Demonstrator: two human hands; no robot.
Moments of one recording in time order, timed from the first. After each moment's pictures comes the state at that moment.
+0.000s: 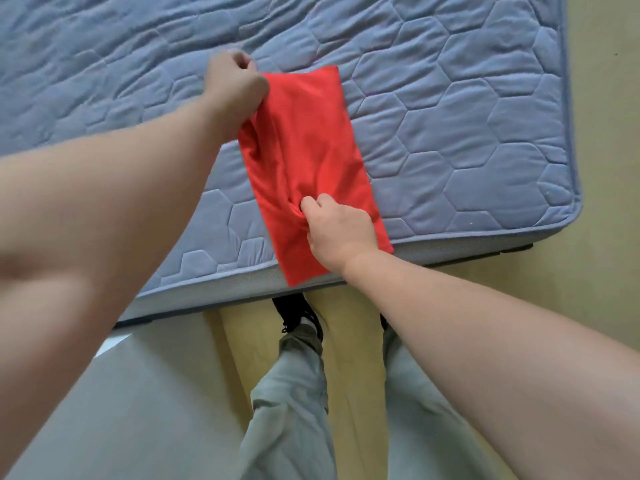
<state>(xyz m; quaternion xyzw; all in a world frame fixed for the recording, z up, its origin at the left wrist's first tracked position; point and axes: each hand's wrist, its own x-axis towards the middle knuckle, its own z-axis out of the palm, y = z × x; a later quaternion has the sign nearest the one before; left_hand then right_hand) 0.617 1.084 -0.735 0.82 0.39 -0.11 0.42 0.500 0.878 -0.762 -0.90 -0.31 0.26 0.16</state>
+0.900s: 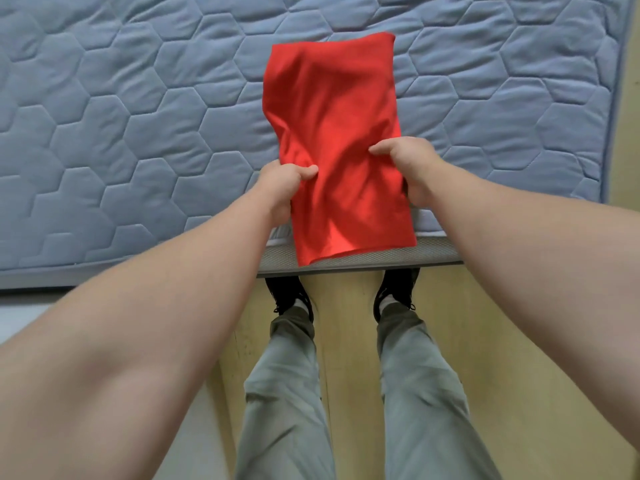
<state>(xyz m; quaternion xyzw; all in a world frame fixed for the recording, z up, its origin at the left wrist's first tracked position) 0.470 1.052 -0.804 0.45 0.59 -0.19 0.64 0.584 0.889 -0.802 -0.69 0.26 0.49 0.46</state>
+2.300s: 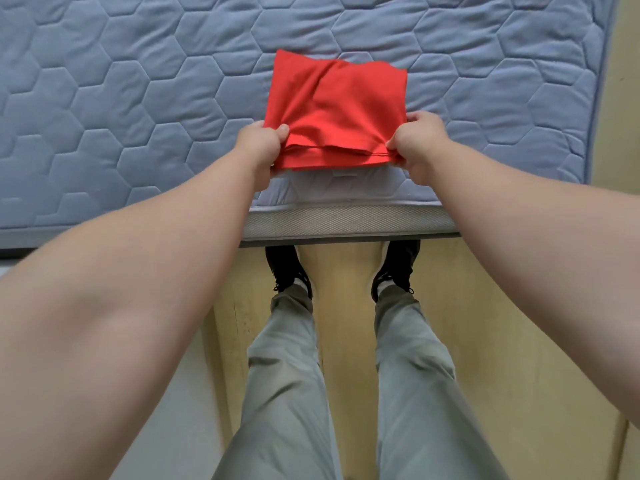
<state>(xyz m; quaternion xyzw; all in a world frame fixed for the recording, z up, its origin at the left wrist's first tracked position) 0.443 1.082 -0.768 0.52 0.59 -0.16 0.60 0.558 0.879 -0.766 -0.77 0.19 0.43 0.44</state>
